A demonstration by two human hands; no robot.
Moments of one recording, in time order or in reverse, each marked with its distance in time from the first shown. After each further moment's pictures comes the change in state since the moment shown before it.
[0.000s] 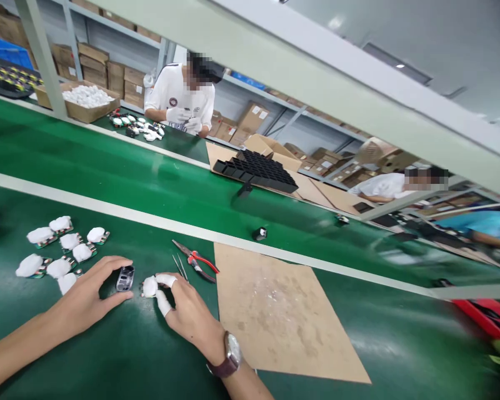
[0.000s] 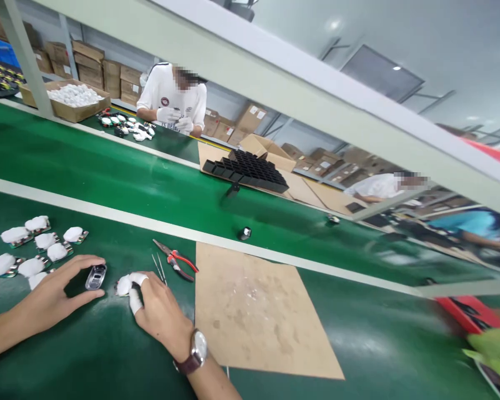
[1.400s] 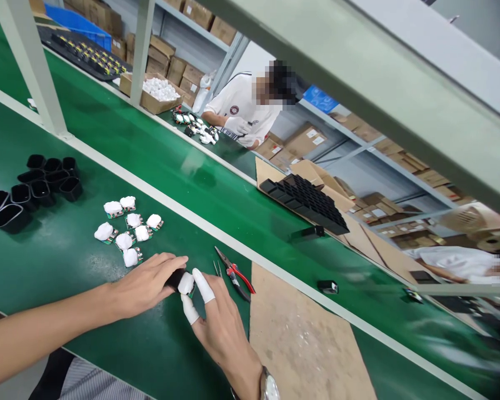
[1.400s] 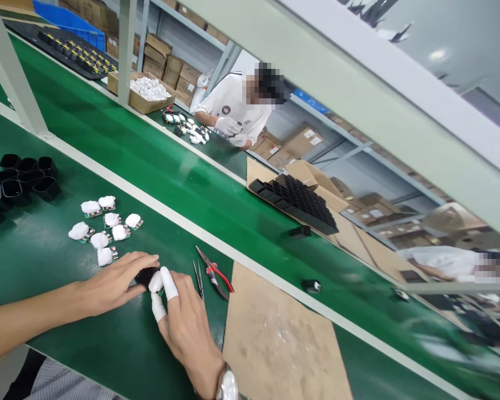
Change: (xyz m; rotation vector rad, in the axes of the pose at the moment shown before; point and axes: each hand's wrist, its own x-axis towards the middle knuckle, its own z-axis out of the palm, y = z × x) left_hand -0.022 0.005 -0.009 -0.132 -0.095 0.053; right_hand 0.025 -0.056 0.016 -0.406 -0.046 -0.248
